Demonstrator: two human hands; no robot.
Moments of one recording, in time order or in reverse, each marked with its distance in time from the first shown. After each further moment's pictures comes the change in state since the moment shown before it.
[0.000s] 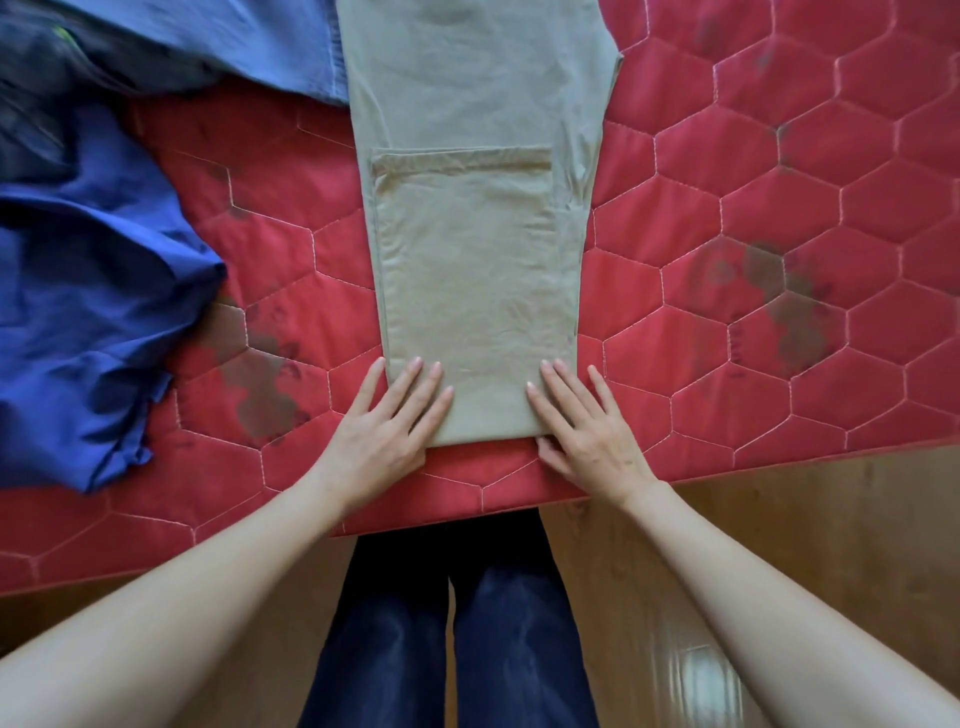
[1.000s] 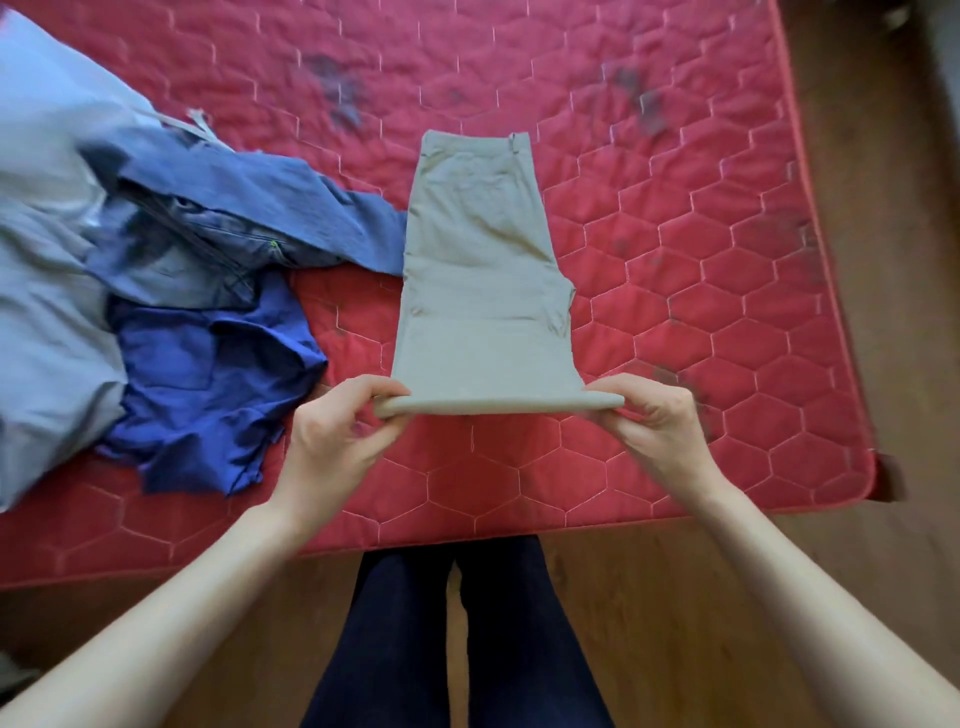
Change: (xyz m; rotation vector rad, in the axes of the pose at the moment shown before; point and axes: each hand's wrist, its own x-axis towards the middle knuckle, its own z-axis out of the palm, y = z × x) left_hand 0.001 -0.038 -0.301 -0.901 0.520 -0.580; right_hand 0.056 -0.004 -0.294 0.773 0.244 0.225
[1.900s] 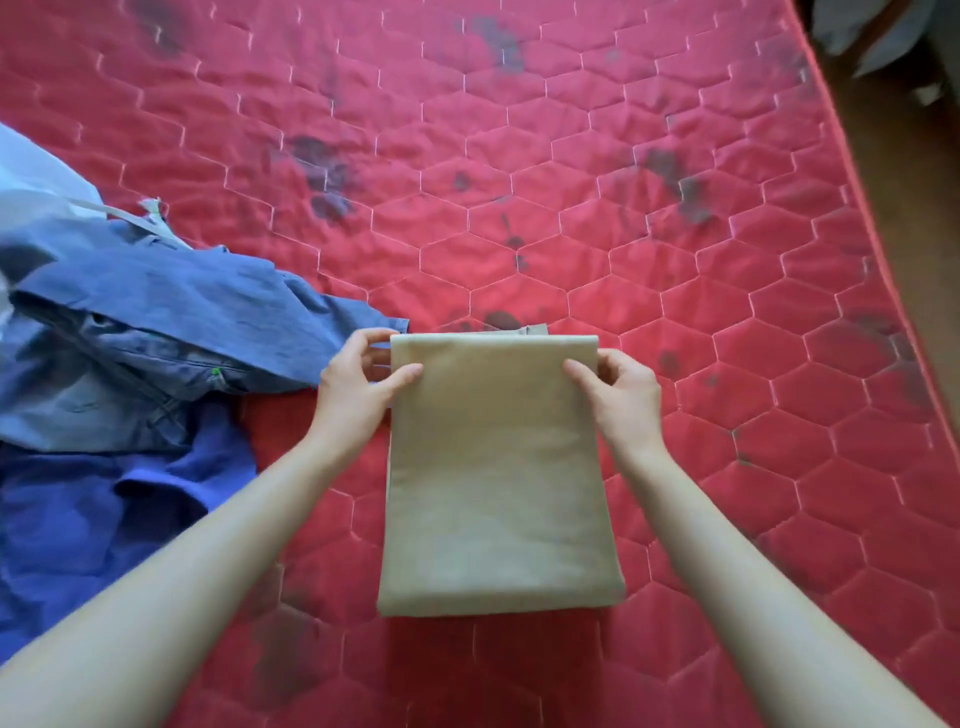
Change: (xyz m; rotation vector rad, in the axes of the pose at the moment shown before) left_hand 0.233 -0.163 0.099 -0.255 0.042 -0.457; right_hand 0.232 0.140 0.079 0.115 0.265 0.478
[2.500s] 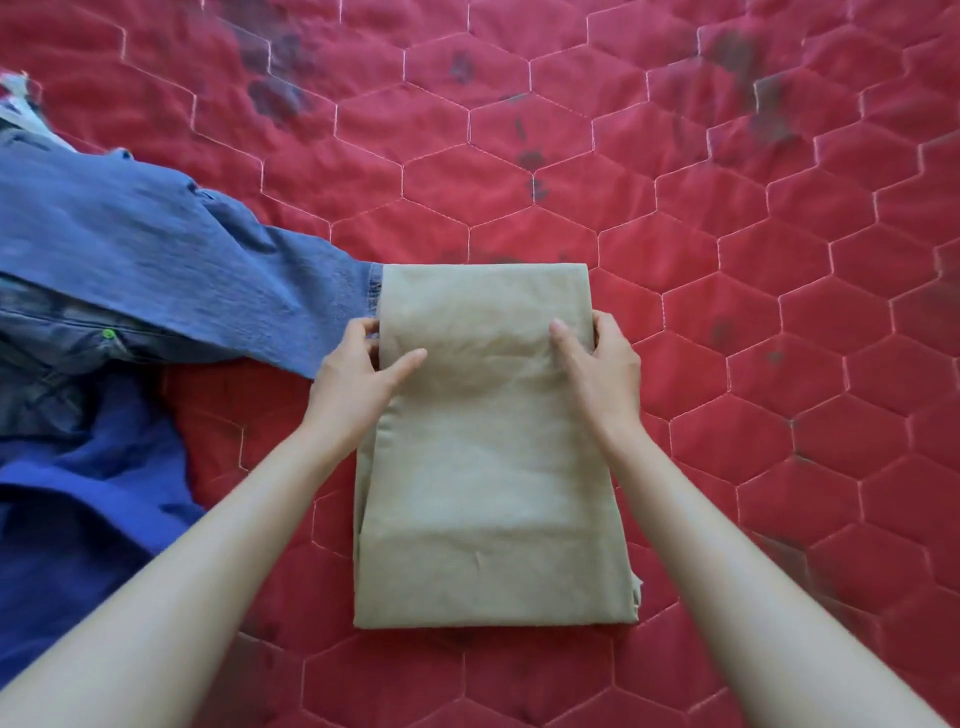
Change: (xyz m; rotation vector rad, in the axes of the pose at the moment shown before) left_hand 0.044 -0.081 0.045 0.228 -0.080 -0.251; right_hand 0.054 0.064 0.066 -0.124 -0.021 0.161
